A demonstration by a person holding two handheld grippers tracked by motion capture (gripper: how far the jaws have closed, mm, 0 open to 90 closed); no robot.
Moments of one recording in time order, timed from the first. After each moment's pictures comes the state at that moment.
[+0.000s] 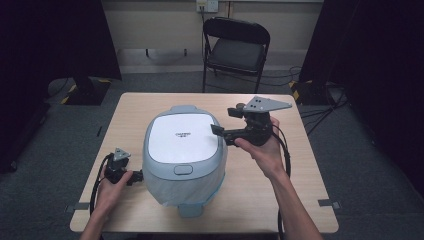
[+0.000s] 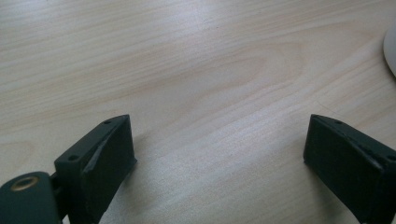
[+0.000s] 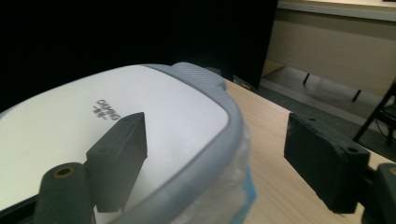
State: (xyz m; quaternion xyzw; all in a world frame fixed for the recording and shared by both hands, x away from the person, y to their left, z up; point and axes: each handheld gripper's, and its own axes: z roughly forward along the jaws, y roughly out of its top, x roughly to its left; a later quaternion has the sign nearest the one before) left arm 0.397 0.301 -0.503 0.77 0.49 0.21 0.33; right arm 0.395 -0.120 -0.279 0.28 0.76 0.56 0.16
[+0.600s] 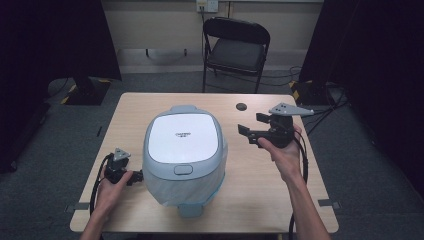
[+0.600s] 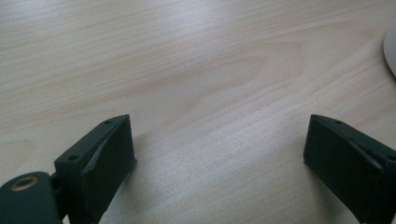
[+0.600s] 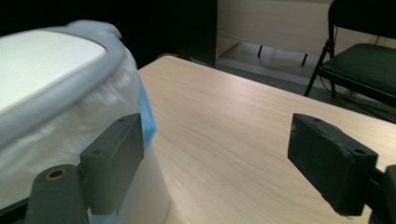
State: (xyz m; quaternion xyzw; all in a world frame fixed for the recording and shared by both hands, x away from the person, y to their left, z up) left arm 0.396 0.301 -0.503 0.77 0.50 0.21 0.33; right arm 0.410 -0.180 -0.315 0.38 0.74 0.52 0.19
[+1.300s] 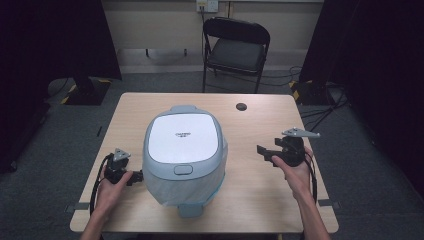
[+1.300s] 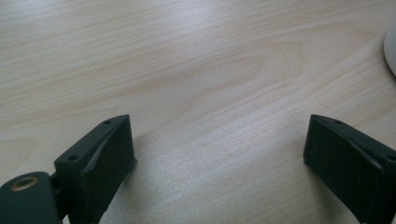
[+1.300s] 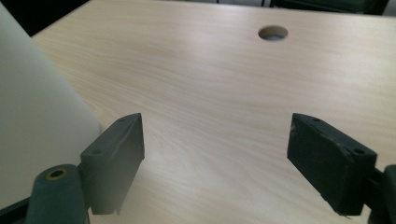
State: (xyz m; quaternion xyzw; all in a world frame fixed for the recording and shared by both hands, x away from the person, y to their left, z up) left arm 0.396 0.301 -0.503 0.77 0.50 0.21 0.34; right arm 0.410 -0.235 -0.404 0.48 0.74 0.44 0.19
